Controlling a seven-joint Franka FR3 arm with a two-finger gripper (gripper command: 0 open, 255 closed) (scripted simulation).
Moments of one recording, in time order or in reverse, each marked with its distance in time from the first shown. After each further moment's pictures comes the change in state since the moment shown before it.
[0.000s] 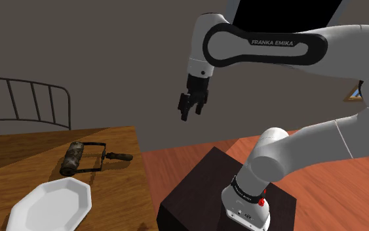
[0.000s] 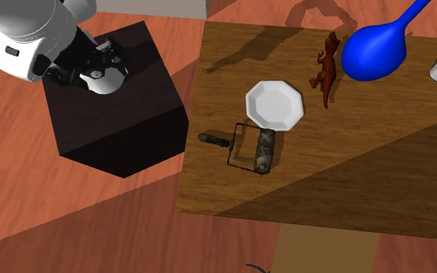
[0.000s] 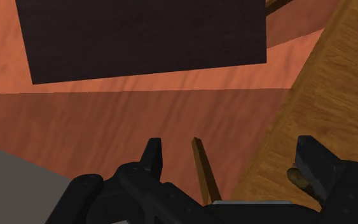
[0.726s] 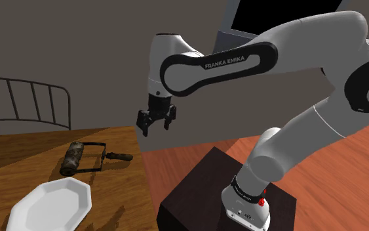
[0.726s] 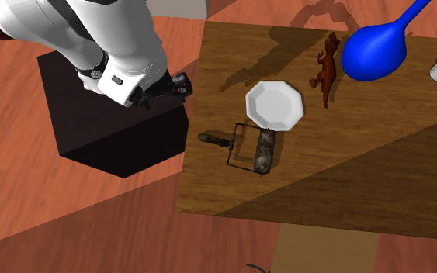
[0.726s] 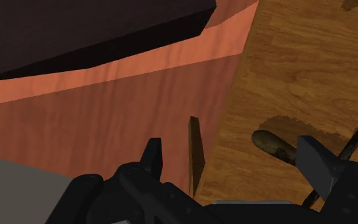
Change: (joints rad) arm -0.009 0.325 0.256 0.080 0.031 0.332 0.376
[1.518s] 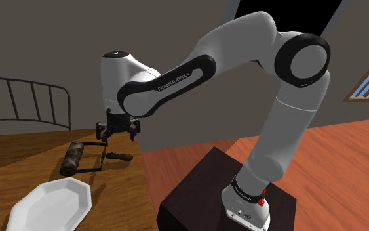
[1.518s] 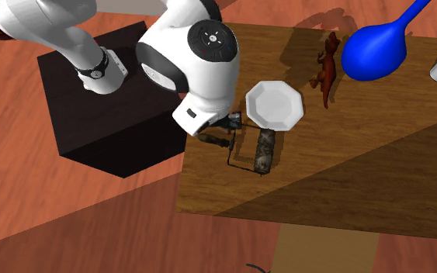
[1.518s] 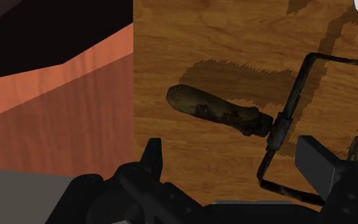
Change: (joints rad) arm -0.007 0.494 0.144 0.295 -0.323 0.194 0.526
